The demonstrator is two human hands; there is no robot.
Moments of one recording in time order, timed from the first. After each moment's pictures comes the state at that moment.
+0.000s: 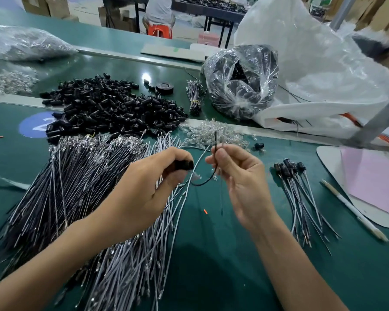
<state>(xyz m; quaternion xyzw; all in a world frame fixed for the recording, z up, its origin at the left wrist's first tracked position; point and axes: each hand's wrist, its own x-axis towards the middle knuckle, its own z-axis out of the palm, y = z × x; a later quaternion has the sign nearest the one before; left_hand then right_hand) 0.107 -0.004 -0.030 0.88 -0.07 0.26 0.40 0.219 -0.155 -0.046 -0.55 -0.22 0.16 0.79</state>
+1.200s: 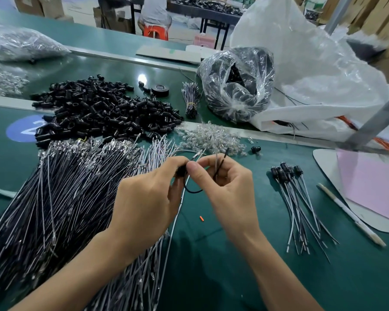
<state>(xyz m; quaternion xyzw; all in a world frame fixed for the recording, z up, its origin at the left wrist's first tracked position) 0.121 -0.021 -0.051 0.89 0.01 0.40 0.22 0.194 -0.144 -0.042 -0.69 -0.26 0.04 0.68</state>
